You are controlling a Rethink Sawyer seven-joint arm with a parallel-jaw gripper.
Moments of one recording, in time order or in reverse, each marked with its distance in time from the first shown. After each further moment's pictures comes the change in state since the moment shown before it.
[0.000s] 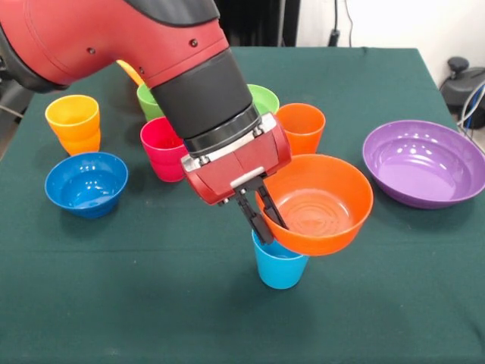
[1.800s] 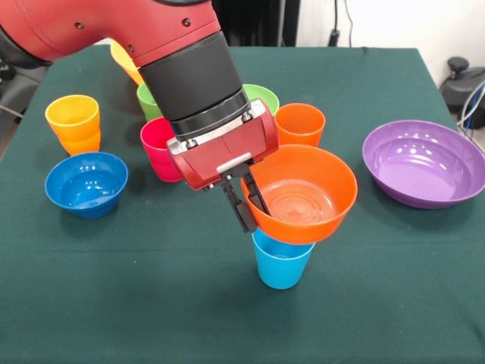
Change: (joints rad) arm 0.004 -0.074 -0.041 0.033 0.000 -0.005 0.000
